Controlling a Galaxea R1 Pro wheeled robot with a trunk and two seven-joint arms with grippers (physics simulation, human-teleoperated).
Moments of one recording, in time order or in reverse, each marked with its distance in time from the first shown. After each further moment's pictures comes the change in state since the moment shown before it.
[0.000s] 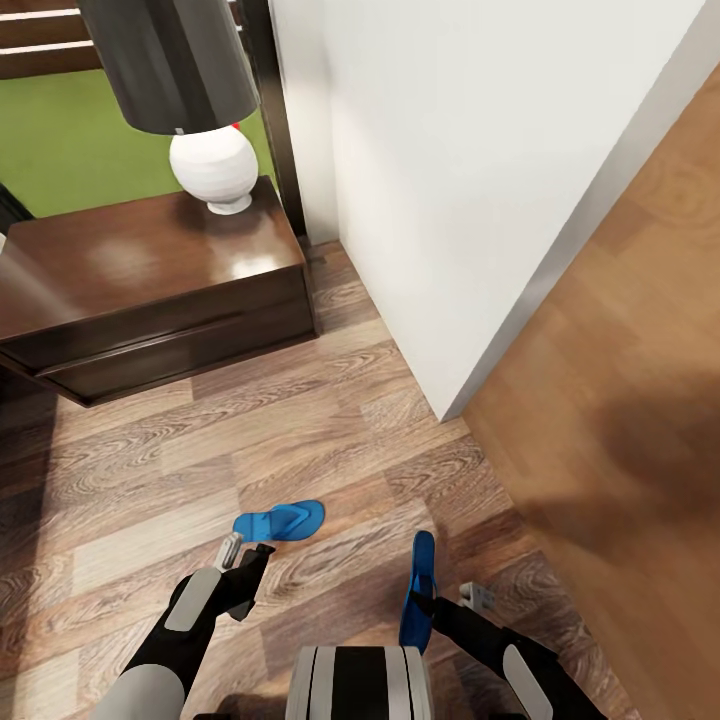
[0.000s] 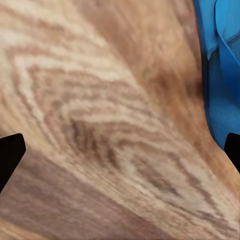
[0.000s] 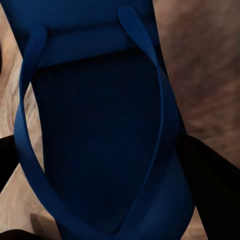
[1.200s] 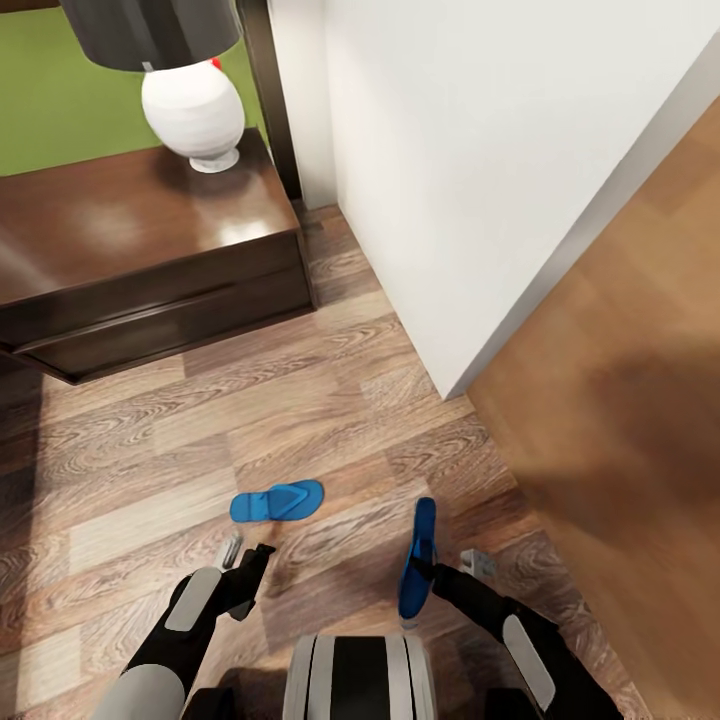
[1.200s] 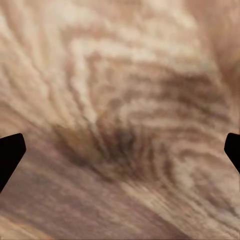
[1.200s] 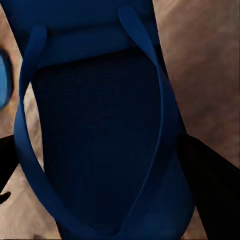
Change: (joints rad) left arm 0.000 -0.001 -0.001 0.000 -0.001 0.000 0.000; right arm 0.000 -0.001 -0.004 -0.164 -0.022 0.021 -0.002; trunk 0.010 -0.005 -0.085
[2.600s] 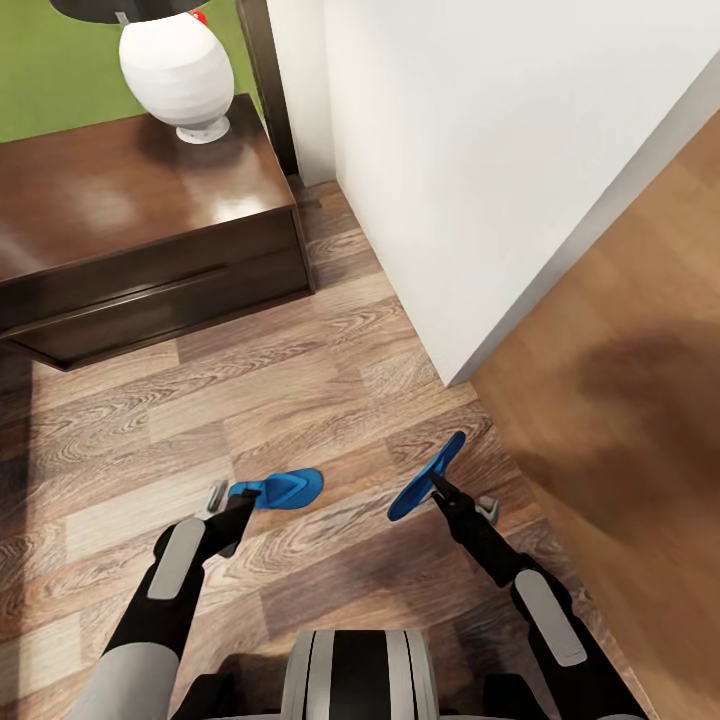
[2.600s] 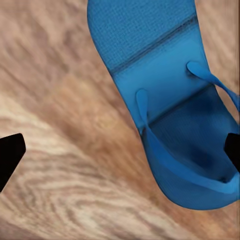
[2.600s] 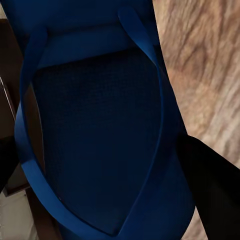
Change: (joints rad) left arm -0.016 -0.008 -0.008 -0.337 0.001 0.045 0.137; right arm 0.002 -0.004 0.001 -0.258 -0.640 0.111 -0.001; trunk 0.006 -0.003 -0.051
